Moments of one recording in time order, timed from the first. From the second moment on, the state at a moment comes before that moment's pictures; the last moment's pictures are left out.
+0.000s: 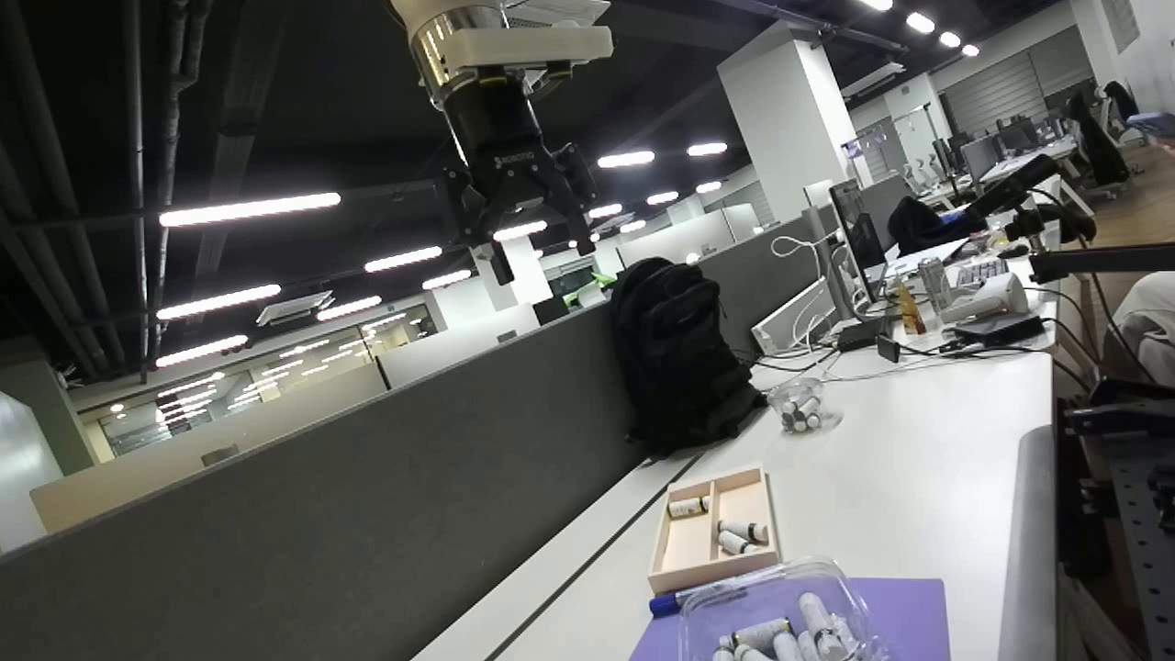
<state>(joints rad) 0.04 -0.28 0.29 -2.04 0.04 1.85 0.50</state>
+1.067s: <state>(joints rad) 0.05 0.11 0.12 -1.77 -0.04 1.69 0.04</state>
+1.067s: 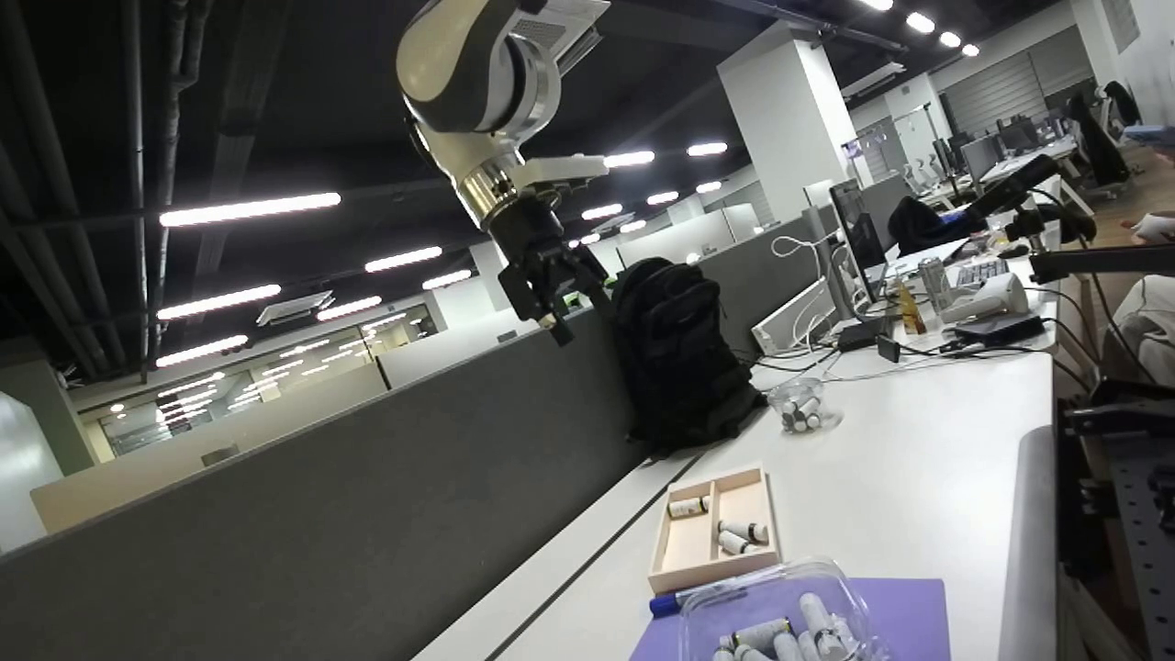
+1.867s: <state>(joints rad) 0.08 0.22 0.11 -1.73 -0.11 1.90 0.22</state>
